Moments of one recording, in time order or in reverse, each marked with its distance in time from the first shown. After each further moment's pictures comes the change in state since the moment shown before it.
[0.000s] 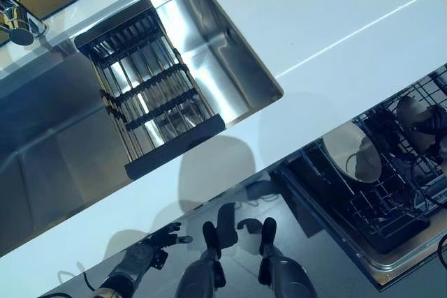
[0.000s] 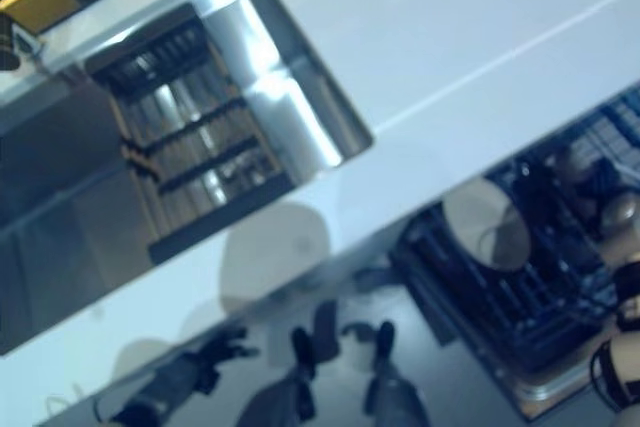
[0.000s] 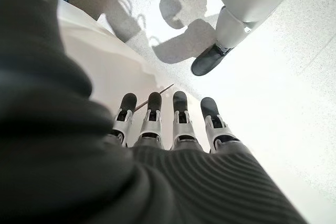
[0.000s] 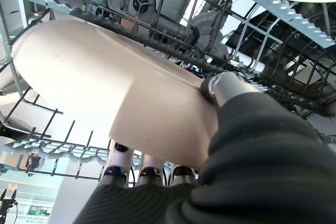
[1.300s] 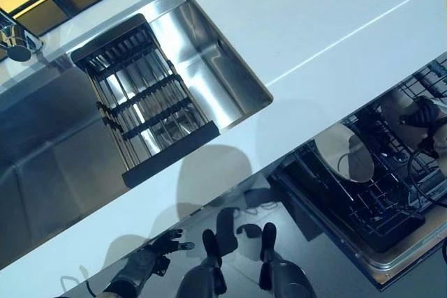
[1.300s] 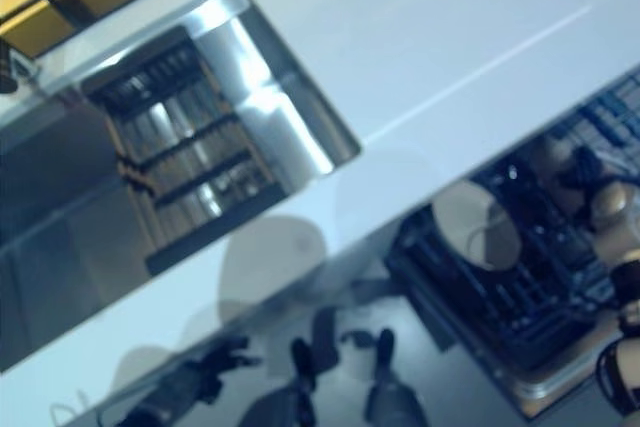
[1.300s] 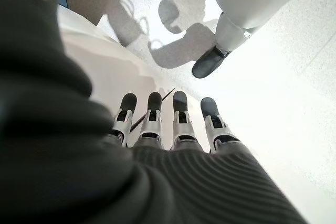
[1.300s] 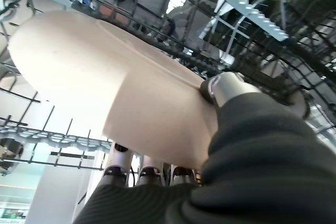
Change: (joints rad) left arm 0.016 -0.034 0.000 0.036 0.011 -0.002 0.002; right arm 0.029 -0.010 0.000 -0.161 -0.010 0.001 0.041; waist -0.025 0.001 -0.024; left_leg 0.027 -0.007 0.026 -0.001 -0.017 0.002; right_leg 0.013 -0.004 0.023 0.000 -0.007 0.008
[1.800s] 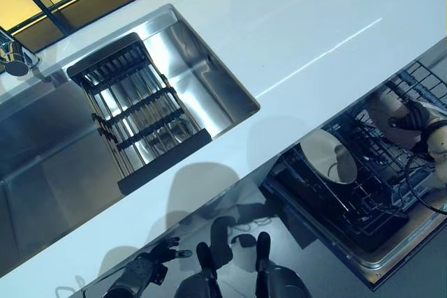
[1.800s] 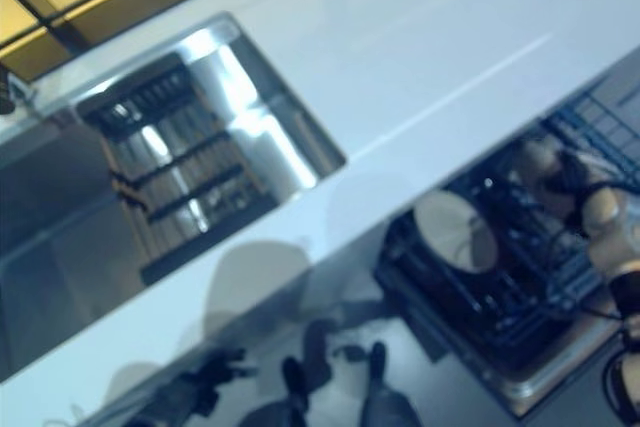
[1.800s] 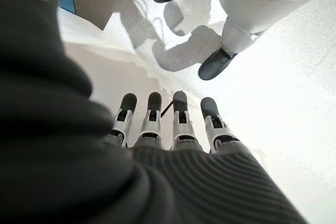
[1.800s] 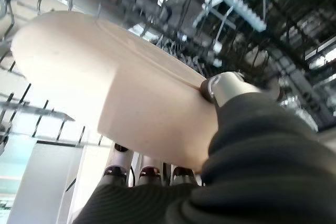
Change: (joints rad) left arm 0.032 -0.006 0.014 0.016 0.009 0.000 0.001; right arm 0.082 -0.020 -0.005 -0.140 -0.001 -0.043 0.027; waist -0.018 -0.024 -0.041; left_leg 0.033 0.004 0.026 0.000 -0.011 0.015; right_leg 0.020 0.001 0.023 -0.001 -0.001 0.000
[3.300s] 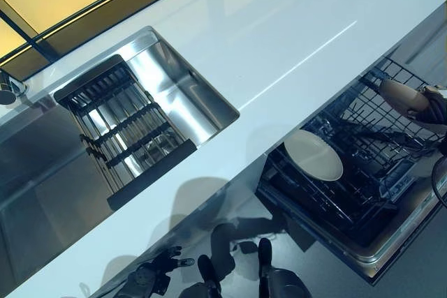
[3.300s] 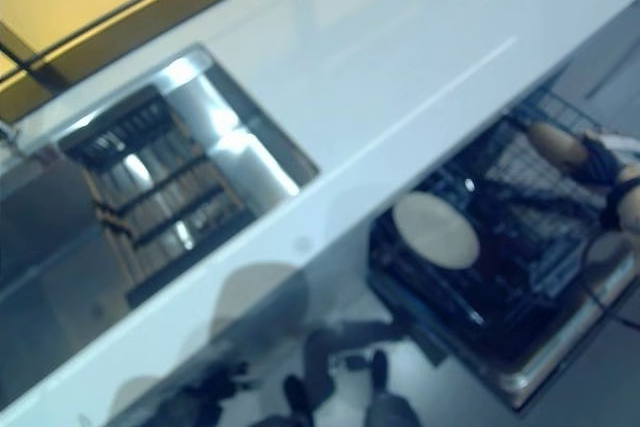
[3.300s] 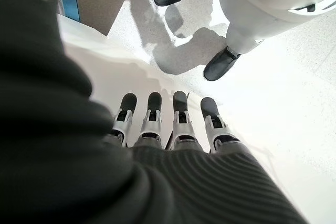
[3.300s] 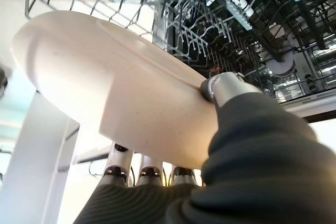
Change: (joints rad) left arm 0.056 -0.038 0.029 0.020 0.001 -0.016 0.010; right arm 0.118 -0.141 -0.093 -0.123 -0.062 -0.118 -0.035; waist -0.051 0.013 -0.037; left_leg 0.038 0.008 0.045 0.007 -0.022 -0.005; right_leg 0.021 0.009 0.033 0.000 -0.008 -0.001
